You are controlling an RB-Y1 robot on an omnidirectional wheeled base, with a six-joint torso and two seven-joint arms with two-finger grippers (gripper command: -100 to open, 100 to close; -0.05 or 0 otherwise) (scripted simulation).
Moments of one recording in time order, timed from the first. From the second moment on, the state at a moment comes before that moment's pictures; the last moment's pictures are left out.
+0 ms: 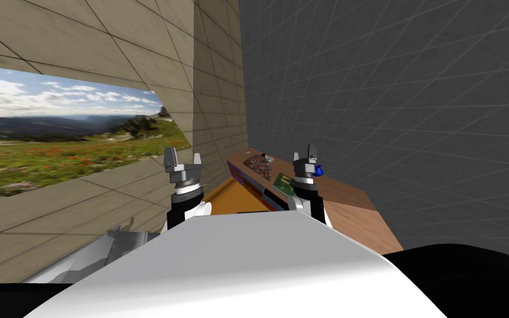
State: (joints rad) left arm 0.51 -0.05 0.00 -2.36 -0.05 -0.55 0.07; right arm 0.48 0.03 0.03 -2.36 -0.06 -0.39 0.14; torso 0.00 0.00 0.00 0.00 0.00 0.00
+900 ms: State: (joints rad) left arm 0.51 -0.05 0.00 -2.36 -0.05 -0.55 0.07; right arm 0.48 0.03 0.03 -2.36 -0.06 -0.39 0.14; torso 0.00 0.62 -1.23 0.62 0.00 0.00
